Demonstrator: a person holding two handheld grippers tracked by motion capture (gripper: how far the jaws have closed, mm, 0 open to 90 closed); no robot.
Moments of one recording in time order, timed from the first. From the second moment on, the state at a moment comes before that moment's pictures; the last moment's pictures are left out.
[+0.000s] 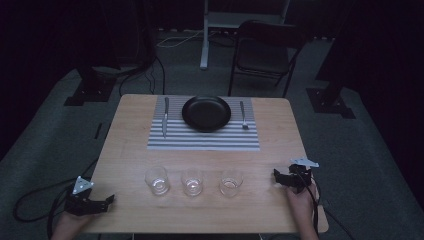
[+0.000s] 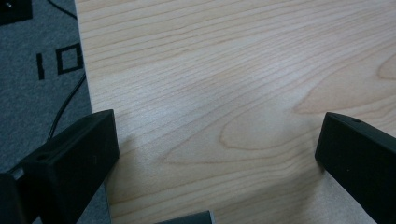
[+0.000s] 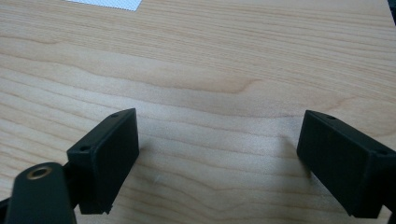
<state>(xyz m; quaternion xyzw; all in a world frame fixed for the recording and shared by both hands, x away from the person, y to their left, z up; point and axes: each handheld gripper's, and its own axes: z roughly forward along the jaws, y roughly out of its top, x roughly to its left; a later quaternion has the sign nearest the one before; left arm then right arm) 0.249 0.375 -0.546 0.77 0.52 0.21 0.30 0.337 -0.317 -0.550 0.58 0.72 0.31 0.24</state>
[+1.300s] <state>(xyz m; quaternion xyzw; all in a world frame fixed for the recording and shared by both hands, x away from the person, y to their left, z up) 0.245 0.382 -0.540 0.78 0.48 0.19 0.35 0.336 -0.317 -0.550 0.58 0.72 0.31 0.24</state>
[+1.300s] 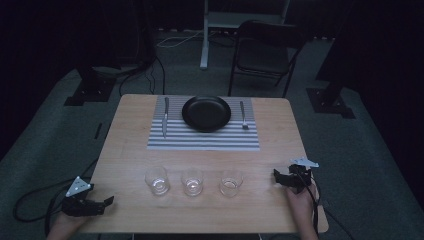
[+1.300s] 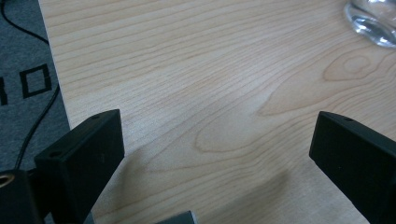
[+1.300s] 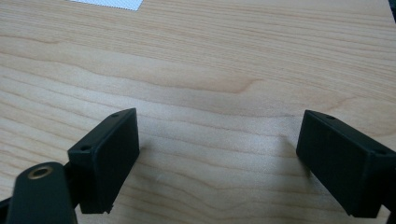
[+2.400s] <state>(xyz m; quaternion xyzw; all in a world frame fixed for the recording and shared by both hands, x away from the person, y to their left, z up) 0.256 0.375 -0.520 0.78 0.47 0.18 0.36 0.336 -0.316 -0.550 0.58 0.72 0.31 0.24</state>
